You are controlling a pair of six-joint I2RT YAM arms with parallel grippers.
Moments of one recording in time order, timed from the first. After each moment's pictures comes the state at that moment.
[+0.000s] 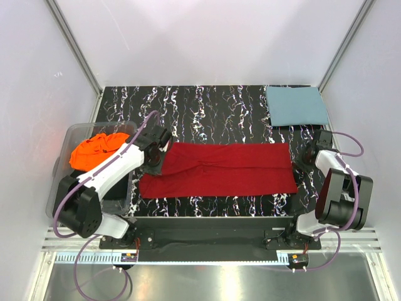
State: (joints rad) left arm -0.49 1.40 1.04 -0.98 -0.22 -0.24; right arm -0.29 1.48 0.78 -0.37 -0.06 0.52
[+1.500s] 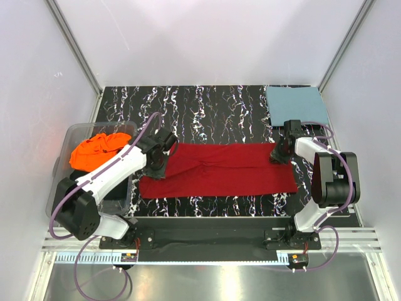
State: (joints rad) left arm -0.58 1.39 1.08 -1.08 -0.21 -0.36; right arm 0.00 1.66 0.92 -0.40 -0.06 0.63
